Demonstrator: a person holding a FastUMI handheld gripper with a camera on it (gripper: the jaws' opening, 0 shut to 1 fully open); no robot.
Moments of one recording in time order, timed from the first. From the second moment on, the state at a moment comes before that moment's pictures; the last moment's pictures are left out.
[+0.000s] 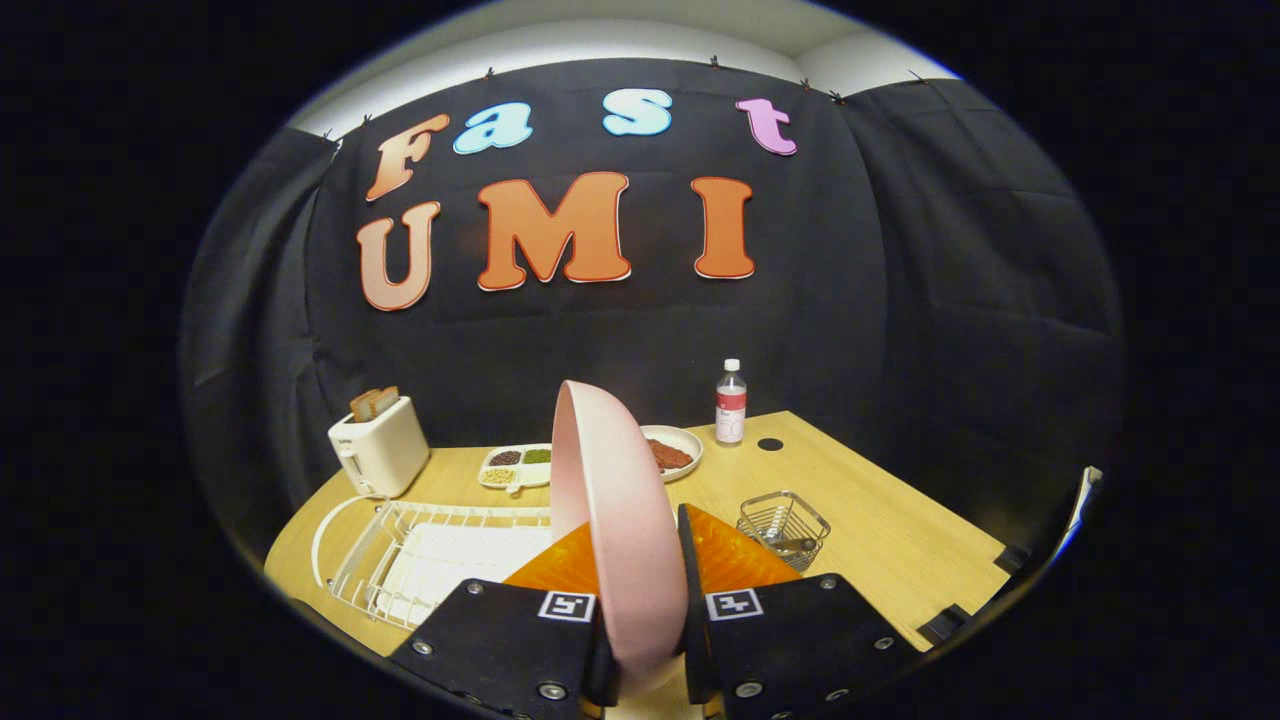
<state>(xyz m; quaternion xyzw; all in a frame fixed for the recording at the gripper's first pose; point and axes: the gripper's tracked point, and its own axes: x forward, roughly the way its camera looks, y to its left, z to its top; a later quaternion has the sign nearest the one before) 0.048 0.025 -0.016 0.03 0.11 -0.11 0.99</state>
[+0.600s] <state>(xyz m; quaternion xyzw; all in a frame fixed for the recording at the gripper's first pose) -0.051 0.055 -0.078 0.17 0.15 -0.04 0.97</state>
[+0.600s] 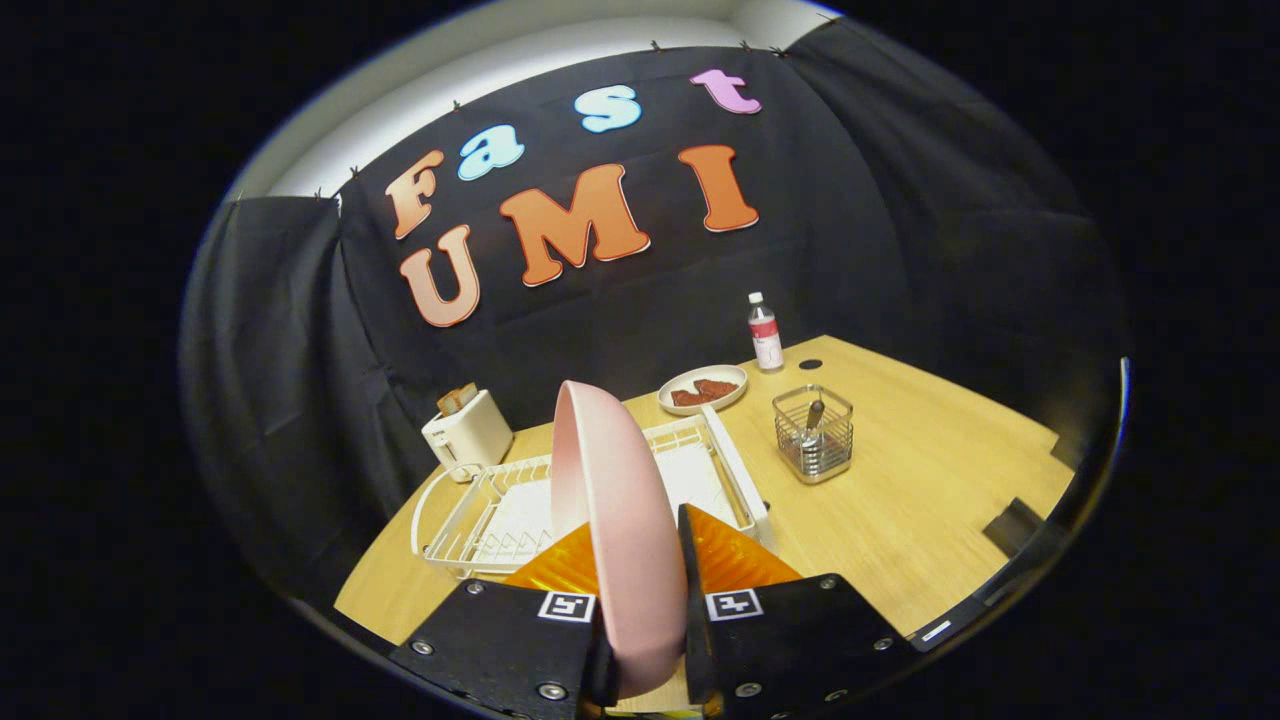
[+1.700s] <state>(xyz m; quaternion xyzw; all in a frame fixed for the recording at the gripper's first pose) -0.078 0.122 -0.219 0.46 0.29 0.02 0.84</state>
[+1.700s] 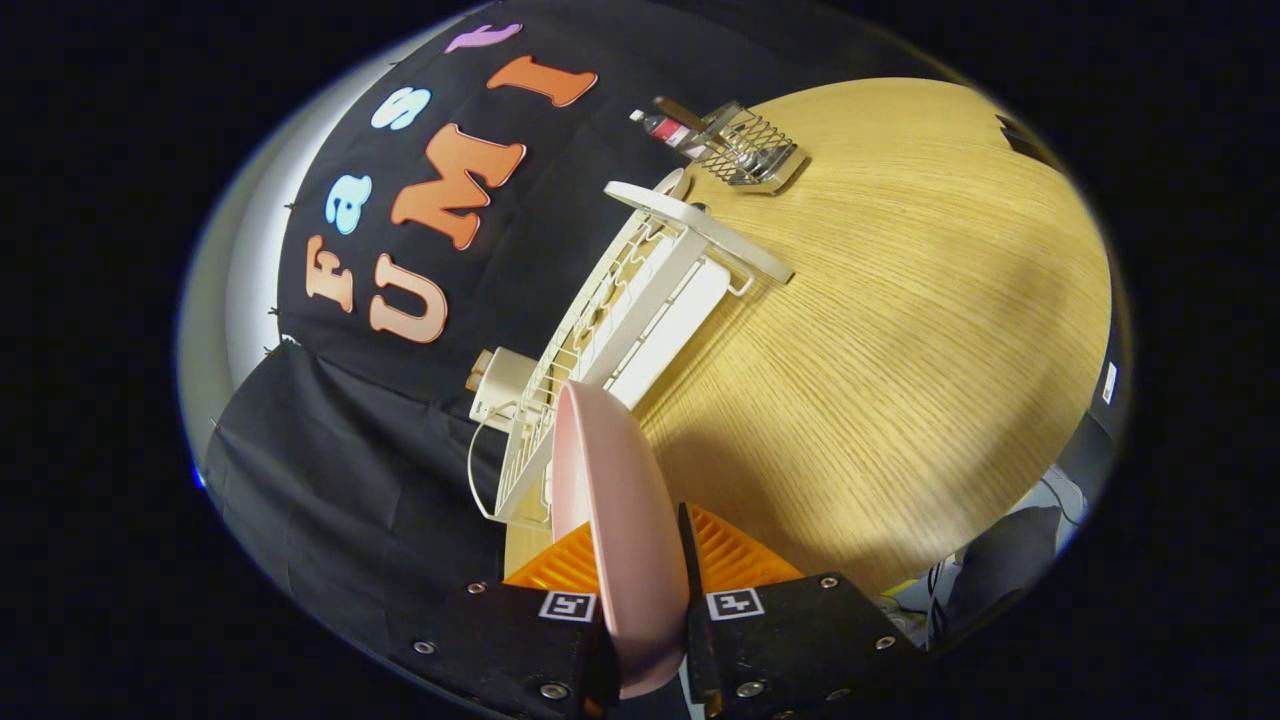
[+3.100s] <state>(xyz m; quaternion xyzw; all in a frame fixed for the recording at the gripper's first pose) -0.071 0.017 -0.176 0.27 0.22 -0.09 0.93</state>
